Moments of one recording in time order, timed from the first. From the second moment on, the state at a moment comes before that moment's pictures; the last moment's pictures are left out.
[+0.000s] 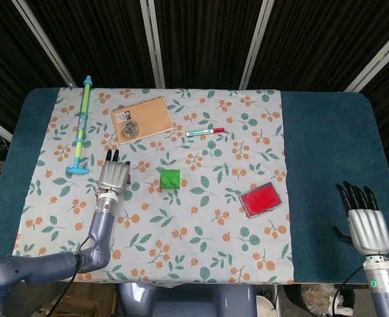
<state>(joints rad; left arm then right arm) -0.87 -1.81 -0.19 -1.19 0.61 1.10 1.02 0.15 -1.18 0.08 -1.57 -1.42 1.39 -0.16</state>
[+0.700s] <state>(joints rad) -0.86 -1.81 -0.18 -1.19 0.63 1.12 1.06 0.15 -1.18 0.08 -1.57 -1.42 1.38 -0.17</state>
